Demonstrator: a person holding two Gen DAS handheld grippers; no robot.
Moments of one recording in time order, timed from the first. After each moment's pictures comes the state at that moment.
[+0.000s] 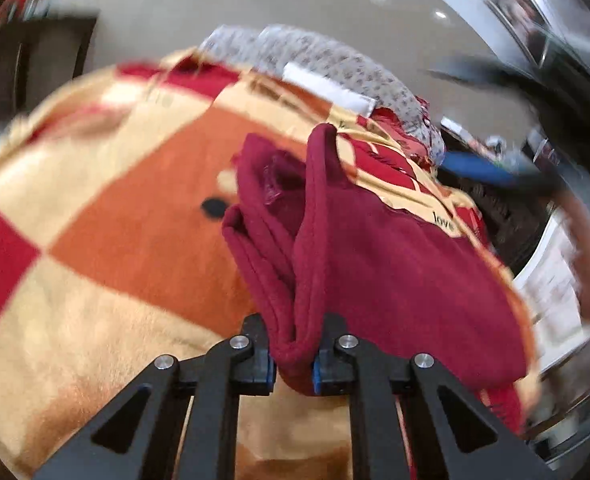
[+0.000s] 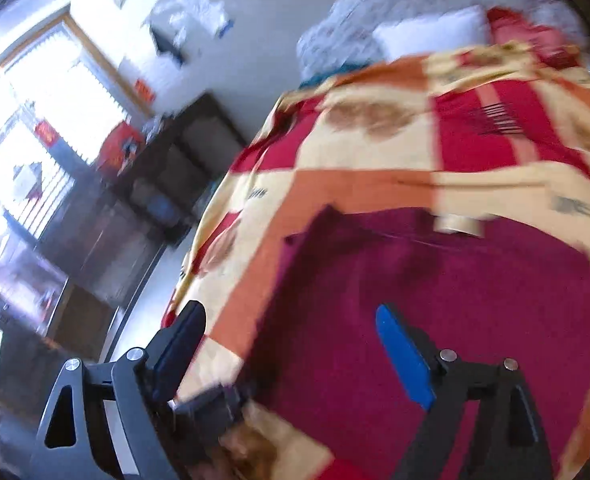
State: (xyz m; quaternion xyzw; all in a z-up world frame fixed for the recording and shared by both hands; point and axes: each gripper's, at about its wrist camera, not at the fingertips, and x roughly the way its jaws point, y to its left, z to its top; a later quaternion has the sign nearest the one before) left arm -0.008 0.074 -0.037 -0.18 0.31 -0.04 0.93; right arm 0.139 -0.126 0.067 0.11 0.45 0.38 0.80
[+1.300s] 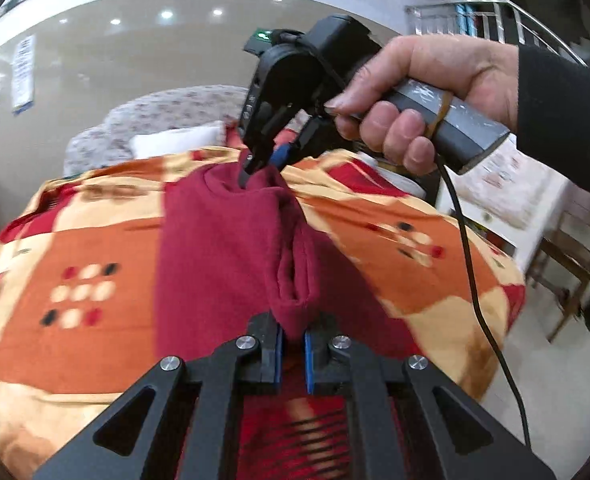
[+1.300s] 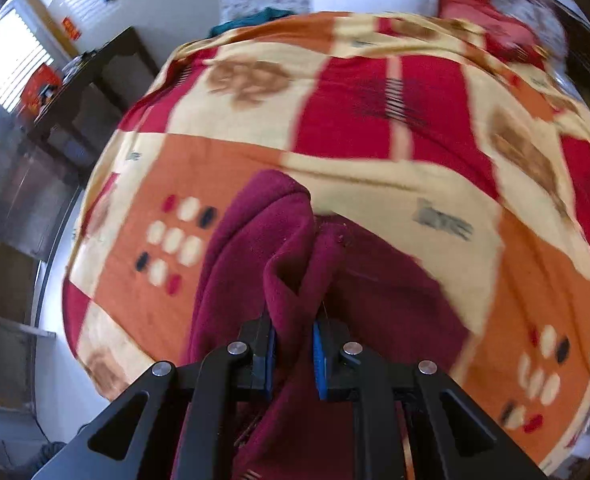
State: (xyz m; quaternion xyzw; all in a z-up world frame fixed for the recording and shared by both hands) left arm -0.051 -0.148 0.014 0.04 0.24 -0.20 0.95; right arm 0.198 -0.244 0.071 -0.01 0.55 0.24 0.80
